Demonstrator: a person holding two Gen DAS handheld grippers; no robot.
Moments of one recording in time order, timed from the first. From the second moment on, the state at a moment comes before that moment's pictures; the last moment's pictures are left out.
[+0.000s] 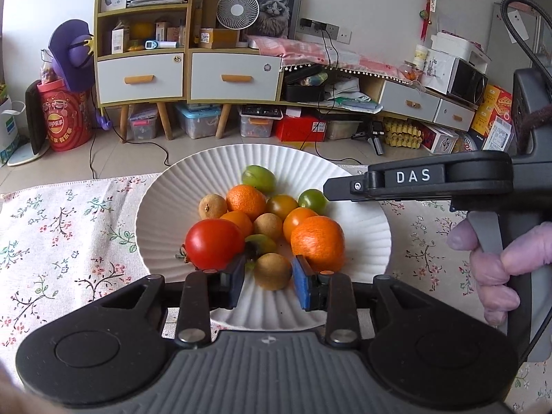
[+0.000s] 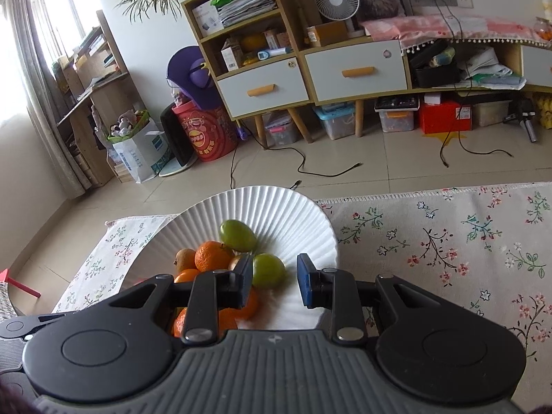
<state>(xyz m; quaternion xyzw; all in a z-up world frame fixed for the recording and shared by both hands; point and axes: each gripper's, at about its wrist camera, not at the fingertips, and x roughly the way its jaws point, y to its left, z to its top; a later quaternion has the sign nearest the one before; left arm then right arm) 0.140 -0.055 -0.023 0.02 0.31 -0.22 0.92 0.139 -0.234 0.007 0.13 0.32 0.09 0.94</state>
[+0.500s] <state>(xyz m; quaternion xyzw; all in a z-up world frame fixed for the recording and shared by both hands) 0.128 -0.049 -0.012 0.04 0.31 -0.22 0.93 0.122 -0.223 0.018 0.11 0.34 0.08 0.93</state>
